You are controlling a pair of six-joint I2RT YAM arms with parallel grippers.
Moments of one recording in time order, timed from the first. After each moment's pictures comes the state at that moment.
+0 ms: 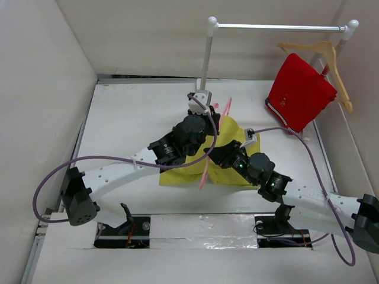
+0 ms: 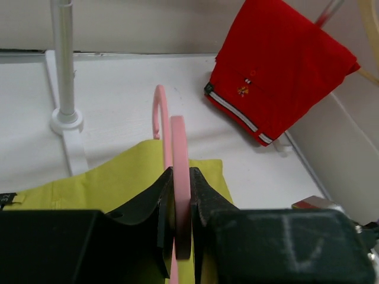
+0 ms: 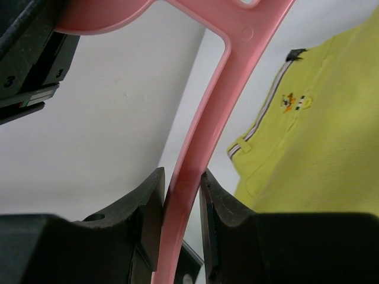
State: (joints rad) left arm -1.06 1.36 1.20 0.04 -0.59 -0.42; right arm 0.99 0.94 0.48 0.45 0.25 0.97
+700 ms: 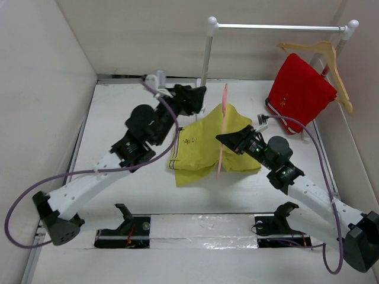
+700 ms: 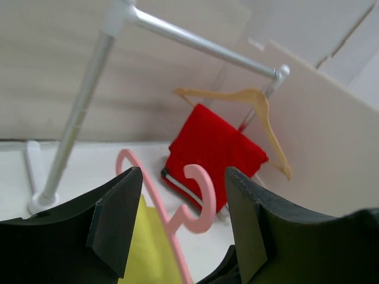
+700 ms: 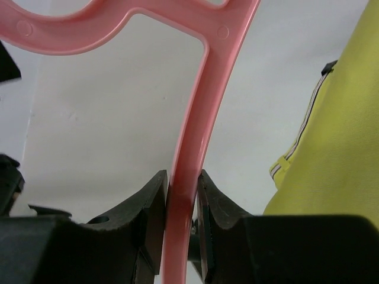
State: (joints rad) left arm -0.91 1.19 1.26 0.15 -0.36 -0.44; right arm 0.62 0.88 0.50 0.43 -0.19 1.11
